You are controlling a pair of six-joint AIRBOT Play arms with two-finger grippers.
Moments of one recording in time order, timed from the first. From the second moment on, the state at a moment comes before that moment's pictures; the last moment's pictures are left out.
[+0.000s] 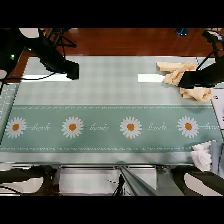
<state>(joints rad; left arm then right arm) -0.31 -1.50 1.76 1.49 -1.55 -1.45 -0.03 -1.17 1.39 -1.42 1.47 1.46</state>
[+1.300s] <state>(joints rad) -0.31 -1.63 1.76 1.48 -1.55 -1.45 -0.03 -1.35 1.39 -1.96 0.67 1.61</state>
